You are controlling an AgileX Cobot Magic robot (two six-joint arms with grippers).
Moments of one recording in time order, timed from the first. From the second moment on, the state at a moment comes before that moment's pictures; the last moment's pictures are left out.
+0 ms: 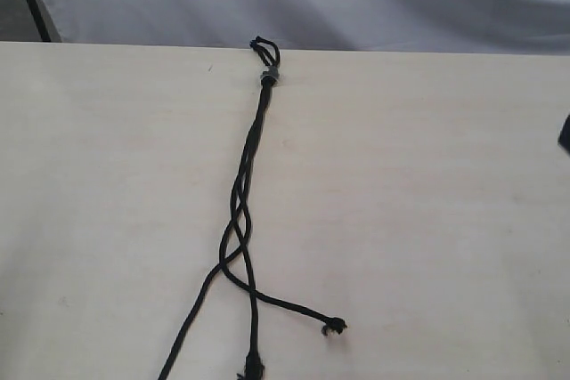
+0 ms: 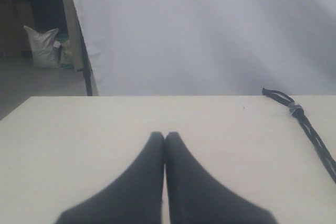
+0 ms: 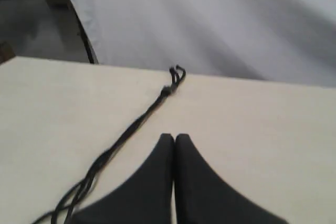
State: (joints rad) left arm 0.14 0.01 0.00 0.04 0.14 -0.04; right arm 0.77 0.45 -0.41 -1.05 0.57 1.23
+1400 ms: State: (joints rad) left arm 0.14 0.00 0.00 0.04 0.14 -0.04; right arm 0.00 0.01 0.00 -0.04 0.20 0.23
